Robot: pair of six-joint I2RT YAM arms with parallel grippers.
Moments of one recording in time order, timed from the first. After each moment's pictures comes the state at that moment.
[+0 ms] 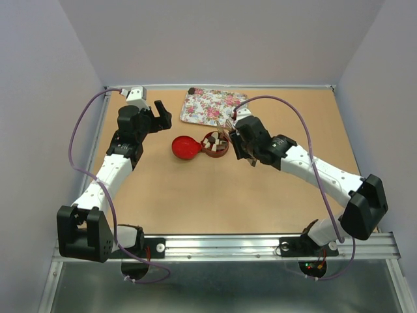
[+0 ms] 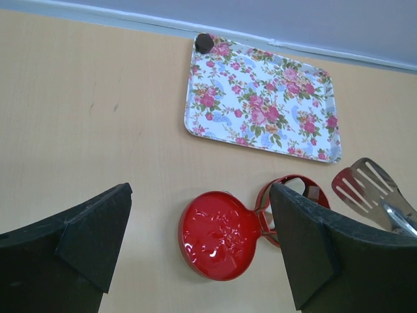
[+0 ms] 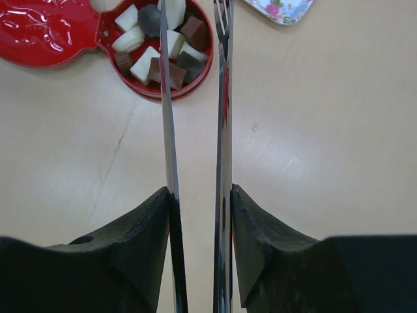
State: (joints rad) left arm -0.17 1.24 0.92 0.06 0.05 -0.31; right arm 0.76 1.46 1.22 -0.52 0.32 0.19
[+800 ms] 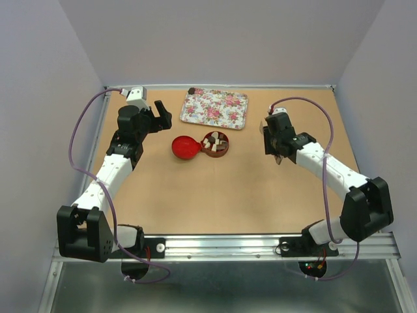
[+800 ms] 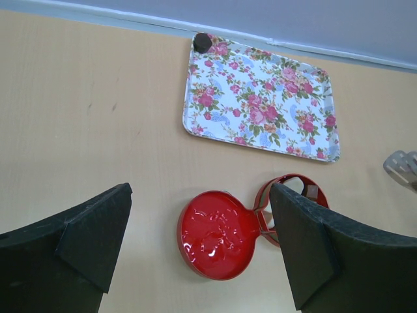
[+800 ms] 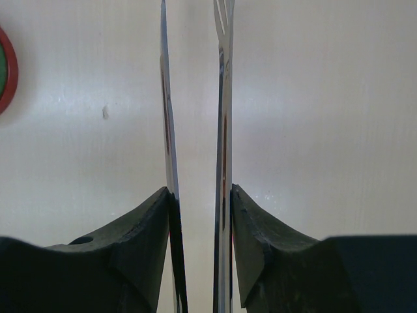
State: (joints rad) left arm -0.17 1.24 0.92 0.06 0.06 -0.31; right arm 0.44 1.42 1.08 -0.51 0.38 0.22
